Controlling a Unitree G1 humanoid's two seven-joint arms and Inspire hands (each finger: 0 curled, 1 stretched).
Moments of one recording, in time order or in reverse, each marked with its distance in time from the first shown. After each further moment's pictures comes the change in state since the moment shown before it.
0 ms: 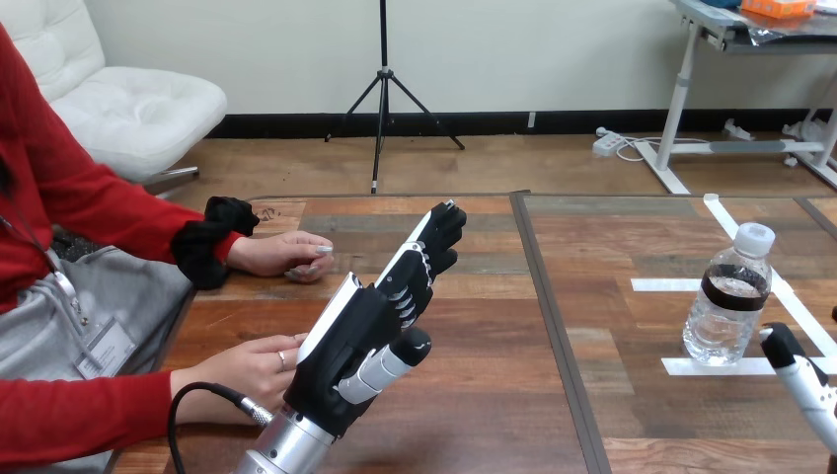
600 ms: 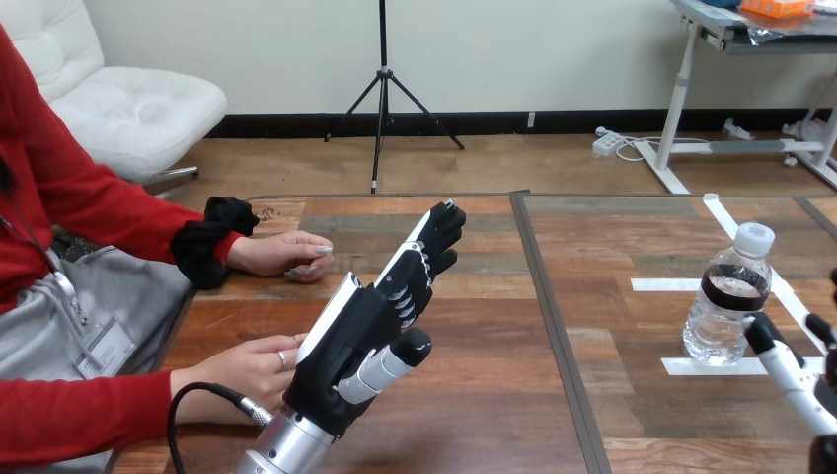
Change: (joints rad) left arm 0.000 0.001 0.001 0.000 -0.004 0.000 -0.004; right arm -0.131 -0.047 0.008 0.212 0.023 0.048 0.048
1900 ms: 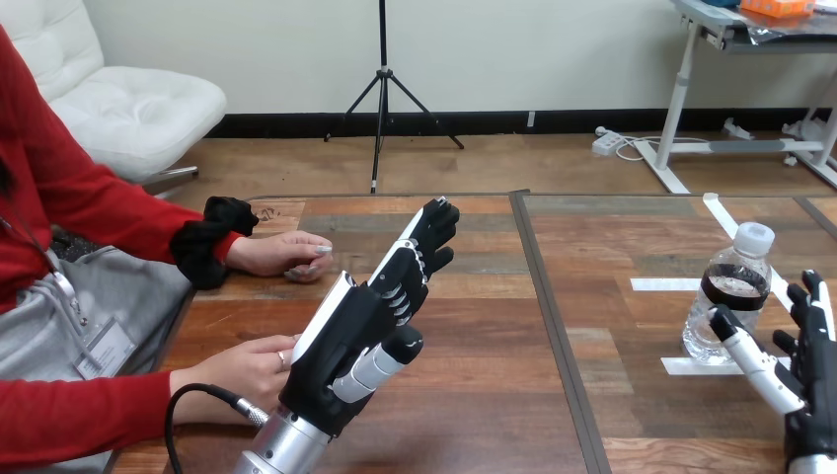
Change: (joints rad) left arm 0.001 -0.001 0.001 -0.002 -0.036 0.000 -0.018; right arm -0.161 -0.077 0.071 0.249 -0.087 0.106 -0.050
